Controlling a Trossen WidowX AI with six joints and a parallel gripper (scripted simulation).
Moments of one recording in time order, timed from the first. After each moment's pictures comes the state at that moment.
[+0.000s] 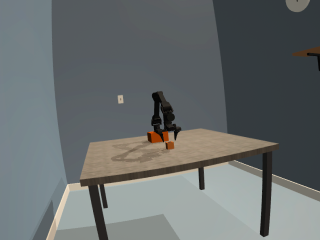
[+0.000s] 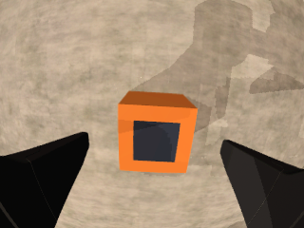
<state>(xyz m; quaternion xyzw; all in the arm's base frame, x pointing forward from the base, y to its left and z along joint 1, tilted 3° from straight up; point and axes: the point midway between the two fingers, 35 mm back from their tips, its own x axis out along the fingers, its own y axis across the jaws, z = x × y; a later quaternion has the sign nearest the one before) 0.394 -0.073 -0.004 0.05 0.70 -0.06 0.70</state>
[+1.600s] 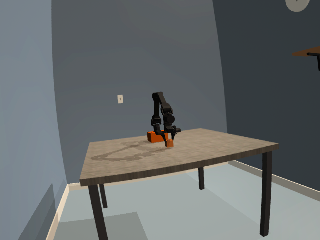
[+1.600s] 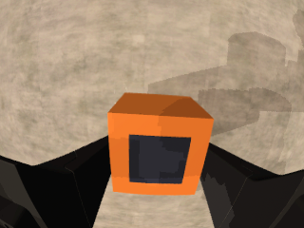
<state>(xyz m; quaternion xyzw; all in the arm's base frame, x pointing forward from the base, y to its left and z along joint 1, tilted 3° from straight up) 0.387 -0.072 -0.015 0.05 0.72 -0.06 0.69</state>
